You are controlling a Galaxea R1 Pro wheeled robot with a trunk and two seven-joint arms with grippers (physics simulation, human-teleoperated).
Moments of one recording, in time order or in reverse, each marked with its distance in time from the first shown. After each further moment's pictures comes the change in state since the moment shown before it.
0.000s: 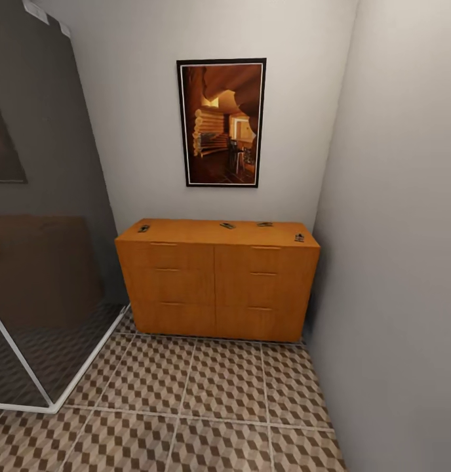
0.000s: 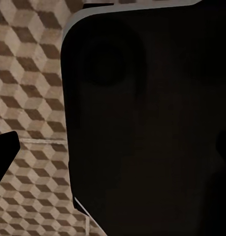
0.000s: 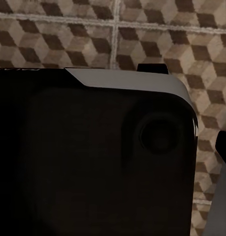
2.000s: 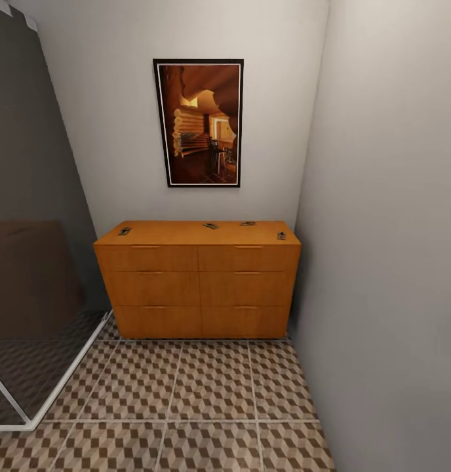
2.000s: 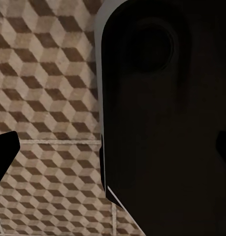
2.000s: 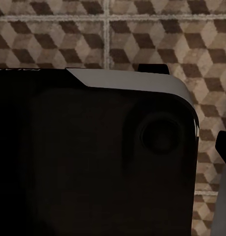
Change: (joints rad) left arm 0.000 0.050 -0.005 0.024 -0.001 0.001 0.000; right arm 0.000 0.002 0.002 0.000 0.000 0.000 0.000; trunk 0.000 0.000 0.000
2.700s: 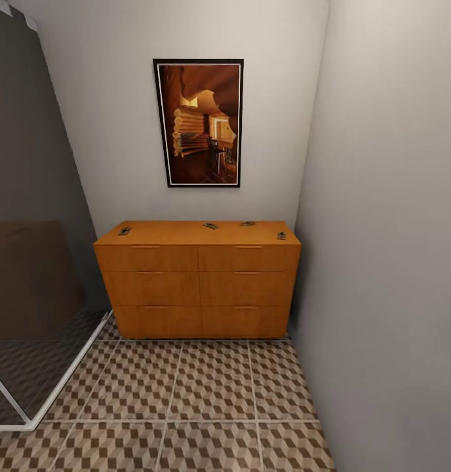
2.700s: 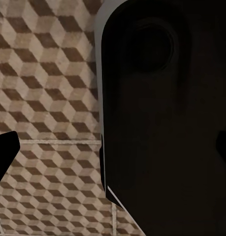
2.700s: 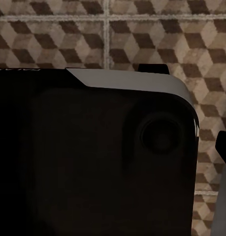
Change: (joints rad) left arm 0.000 0.000 0.000 0.000 0.000 0.000 0.000; right arm 0.000 0.000 0.000 0.000 0.000 0.000 0.000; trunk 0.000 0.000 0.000
